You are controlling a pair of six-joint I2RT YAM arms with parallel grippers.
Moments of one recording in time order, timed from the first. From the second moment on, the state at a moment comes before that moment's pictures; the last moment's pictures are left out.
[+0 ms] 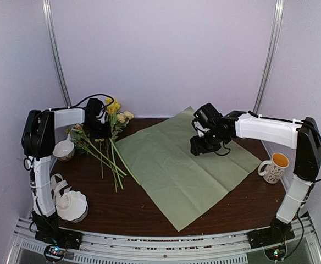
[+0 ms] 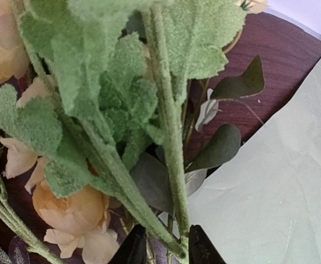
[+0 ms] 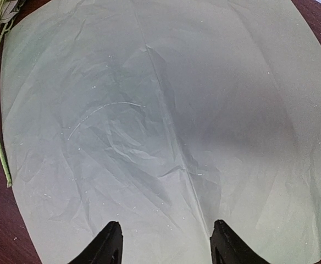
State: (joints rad) left arm -0.21 2.14 1.64 -0.50 0.10 -0.26; right arm 0.68 1.76 1.40 -0.66 0.12 0.37
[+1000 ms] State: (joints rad) left arm -0.16 2.08 1.55 -0.42 0.20 -0.31; right arm 0.71 1.76 1.40 -0.73 0.18 0.36
